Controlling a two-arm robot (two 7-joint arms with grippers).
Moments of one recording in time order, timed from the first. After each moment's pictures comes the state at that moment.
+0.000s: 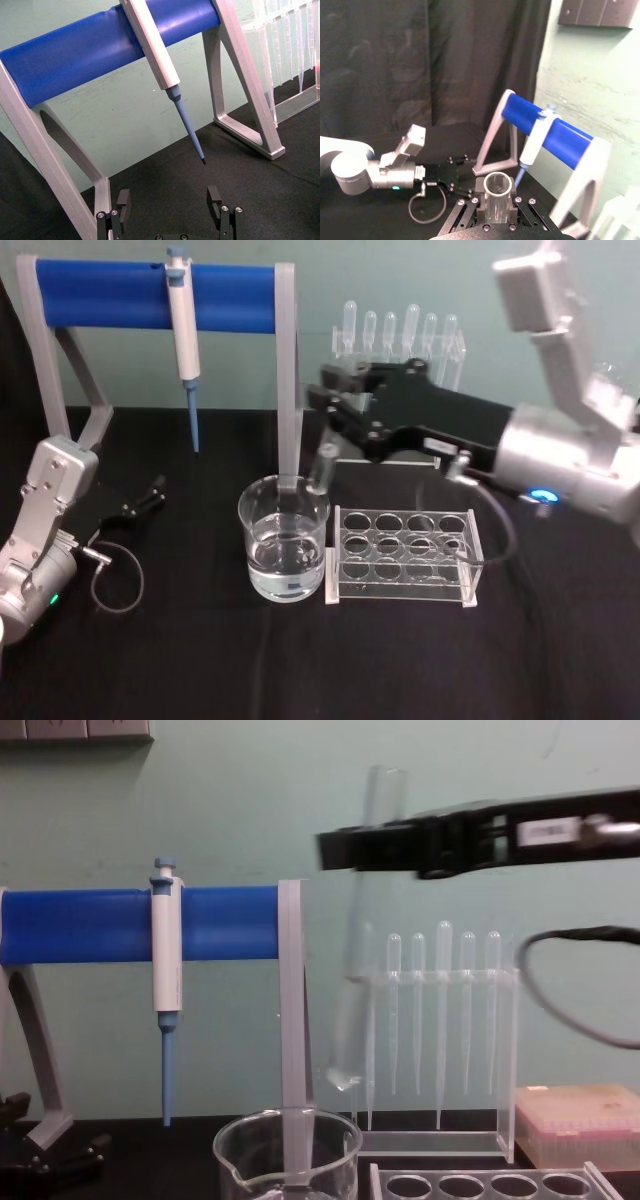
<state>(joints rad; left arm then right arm) -0.20 0.60 0.45 -1.41 -0.25 -0.12 0.03 0.42 0.57 -0.47 -1.90 0.52 0.34 0.49</state>
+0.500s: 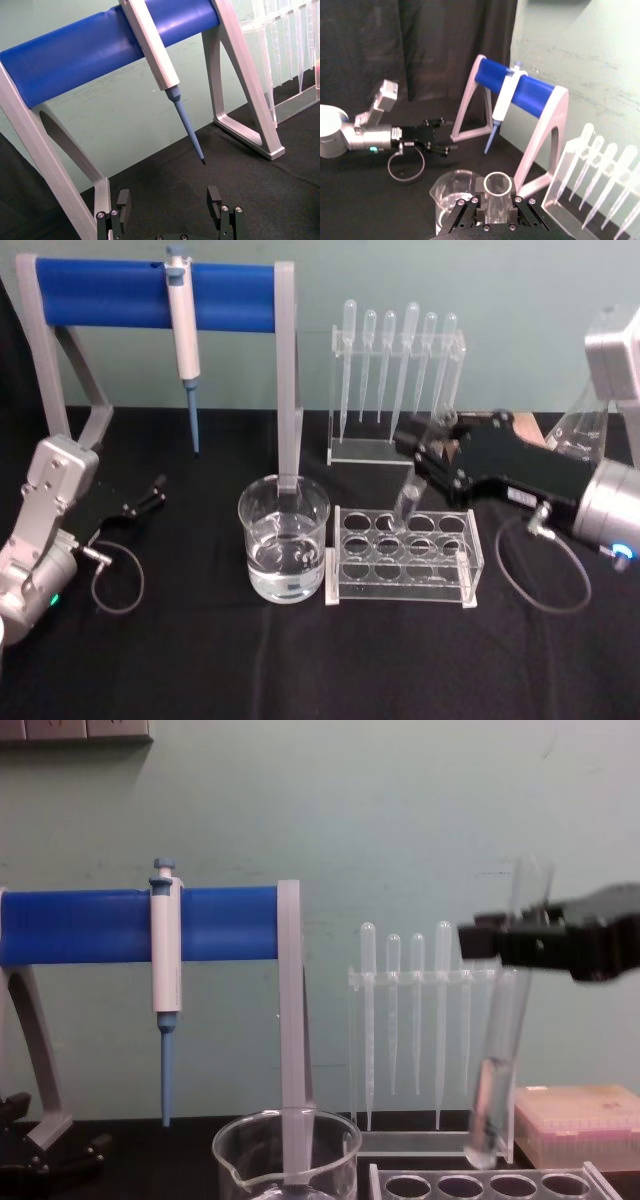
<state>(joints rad) -0.20 0.60 0.45 -1.41 -0.25 -0.12 0.03 0.24 0.74 -0.37 -1.93 0.55 0.24 0.46</state>
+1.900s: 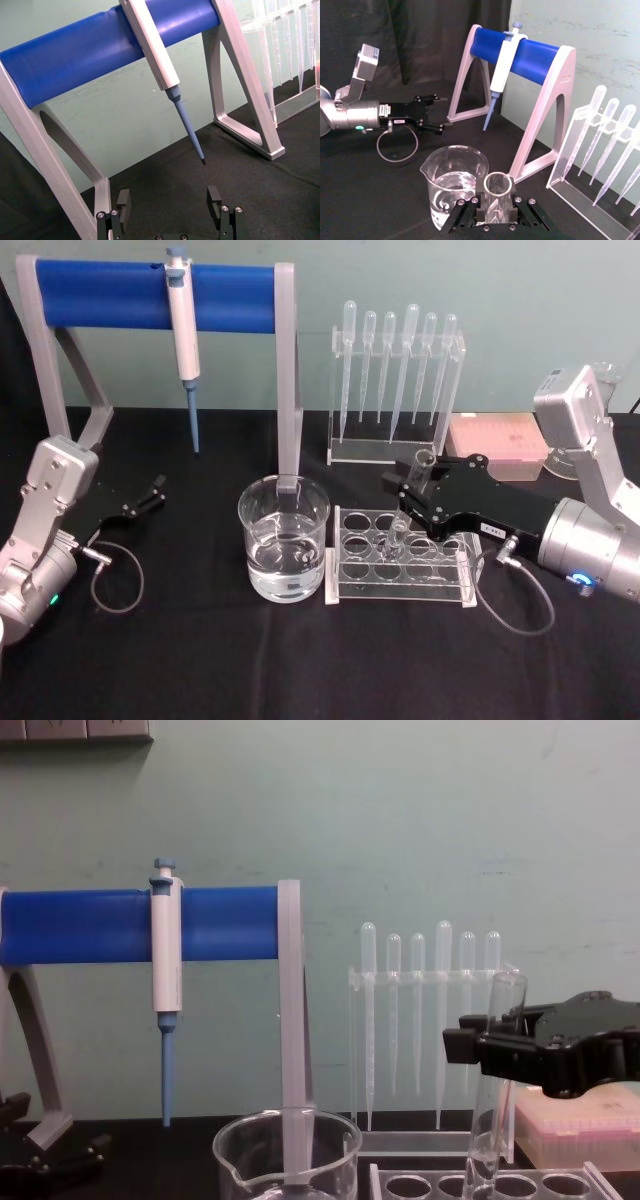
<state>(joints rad) -0.20 0.60 0.45 -1.41 -0.25 -0.12 0.03 0.24 0.65 -0.42 -1.77 0.47 0.18 0.49</state>
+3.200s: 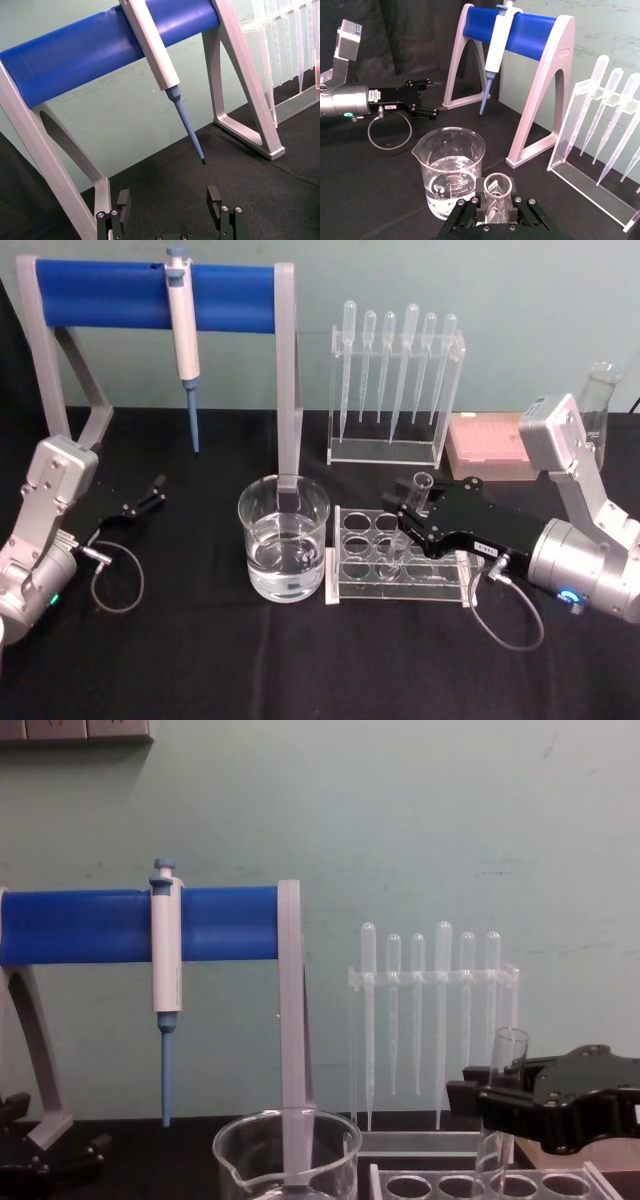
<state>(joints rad) -0.20 0.60 0.45 -1.41 -0.25 -0.12 0.03 0.22 0.61 -0.43 -1.71 0.44 0.16 0.49</state>
